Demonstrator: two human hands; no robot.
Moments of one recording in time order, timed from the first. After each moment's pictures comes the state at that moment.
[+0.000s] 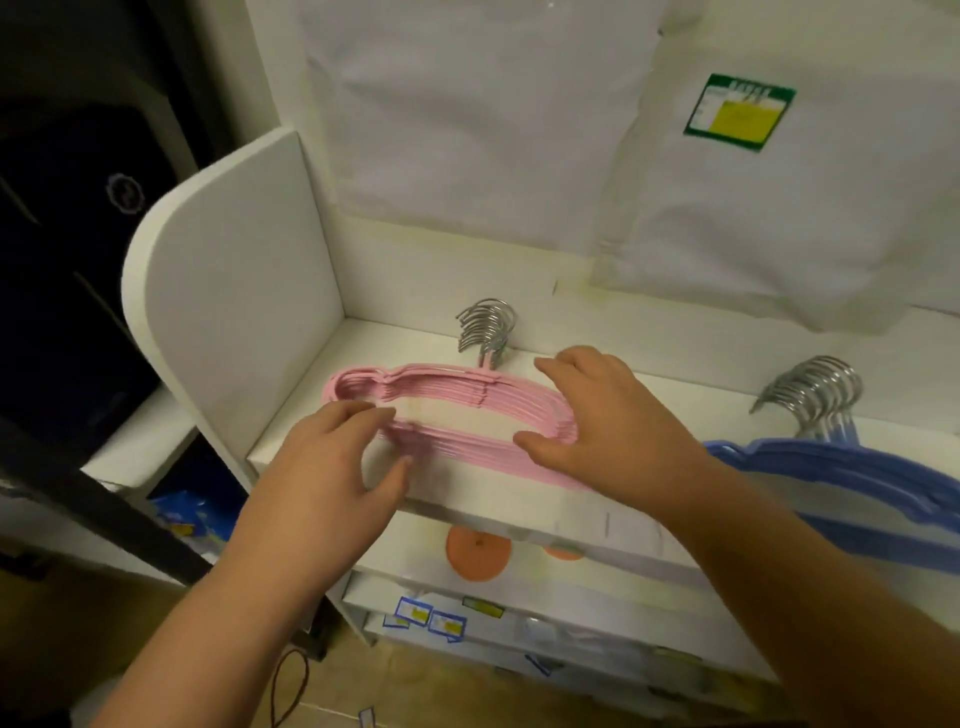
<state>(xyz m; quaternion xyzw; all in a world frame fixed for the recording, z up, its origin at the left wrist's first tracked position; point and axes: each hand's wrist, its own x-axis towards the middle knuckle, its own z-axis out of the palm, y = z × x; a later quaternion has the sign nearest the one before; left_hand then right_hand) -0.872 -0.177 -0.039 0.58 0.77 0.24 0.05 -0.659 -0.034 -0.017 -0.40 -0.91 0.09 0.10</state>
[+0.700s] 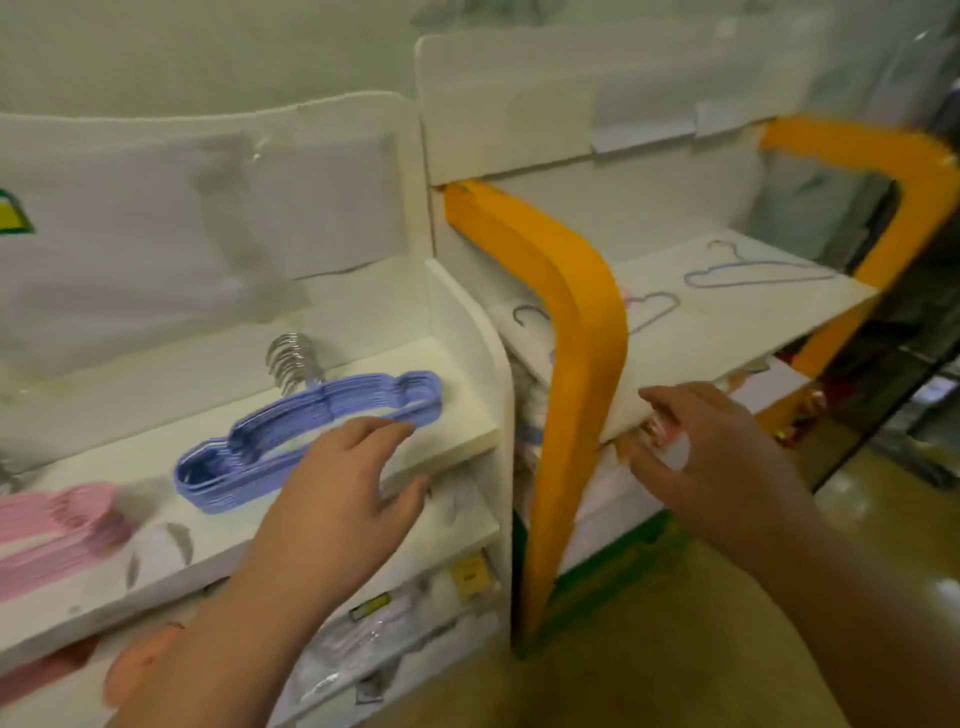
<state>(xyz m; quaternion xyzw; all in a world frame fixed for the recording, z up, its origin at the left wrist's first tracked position) -0.474 -0.162 -0.001 0.84 0.50 0.20 0.08 -0.179 -0.249 0.001 -0.74 -0.61 0.01 0.27</state>
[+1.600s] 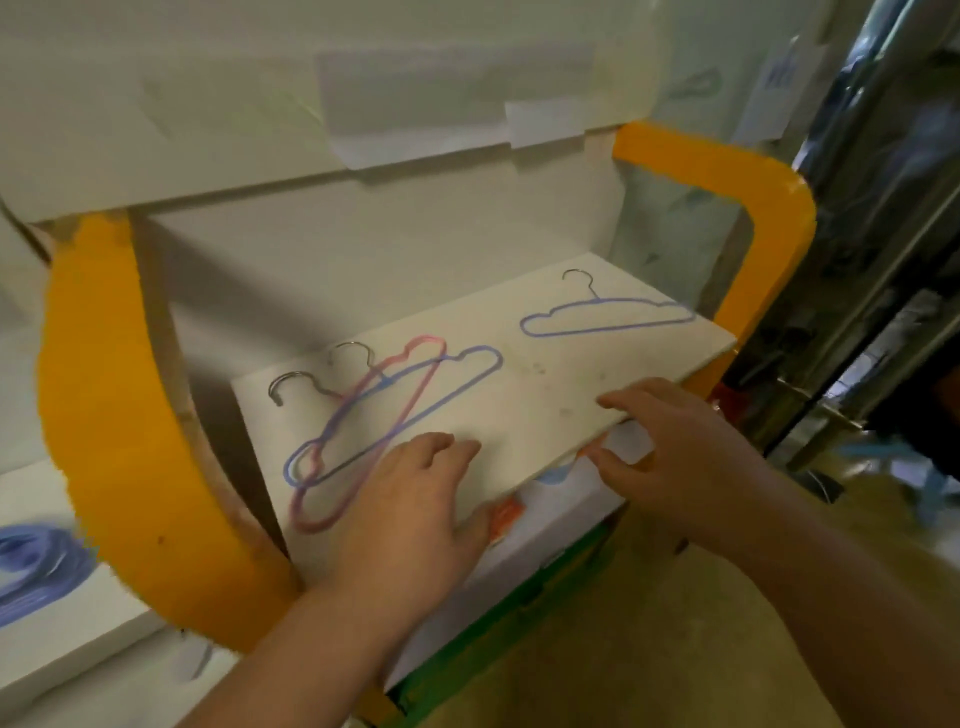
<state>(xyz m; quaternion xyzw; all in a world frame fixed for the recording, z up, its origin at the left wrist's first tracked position) -0.103 -0.093 -0.047 0.88 0.42 0.19 0.13 0.134 -0.172 -0.005 -0.76 -0.62 0.05 0.20</state>
